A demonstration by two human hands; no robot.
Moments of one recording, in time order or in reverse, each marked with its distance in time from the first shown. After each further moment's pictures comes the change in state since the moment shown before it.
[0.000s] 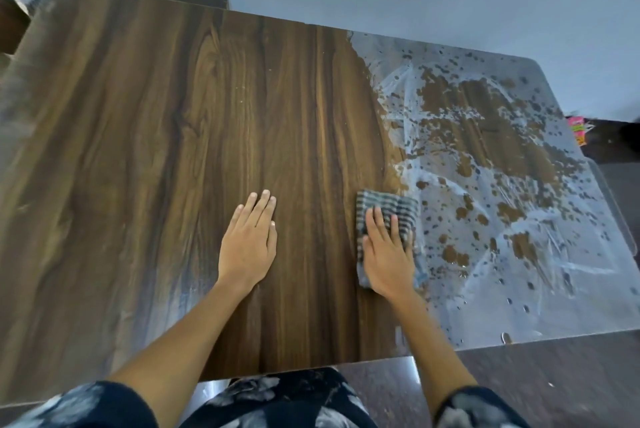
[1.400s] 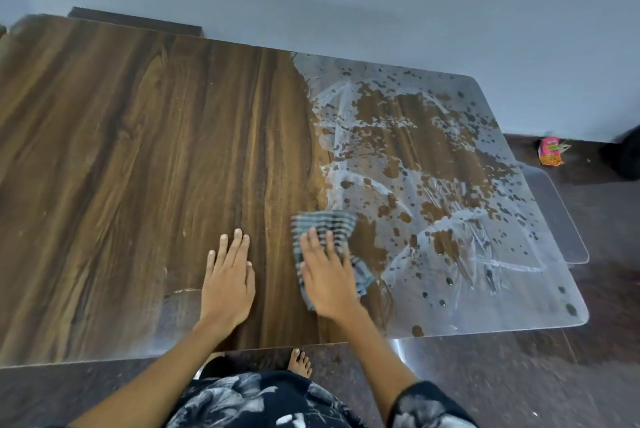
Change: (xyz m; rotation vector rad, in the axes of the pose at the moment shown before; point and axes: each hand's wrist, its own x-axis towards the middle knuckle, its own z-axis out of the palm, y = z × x) left_hand -0.065 0.127 0.045 -0.103 -0.029 -0.161; right_hand -0.039 0.074 -0.005 -0.061 -0.042 -0.323
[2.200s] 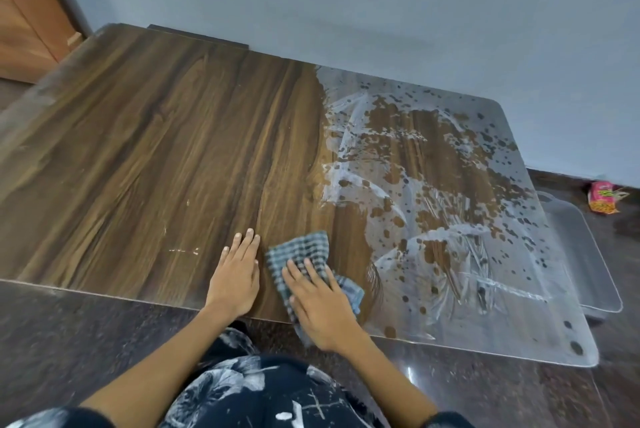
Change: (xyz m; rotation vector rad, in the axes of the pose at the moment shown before) left_hand -0.037 0.055 0.019 0.027 -0.025 -0.080; right_hand -0.067 0.046 0.010 -0.061 -0.122 -0.419
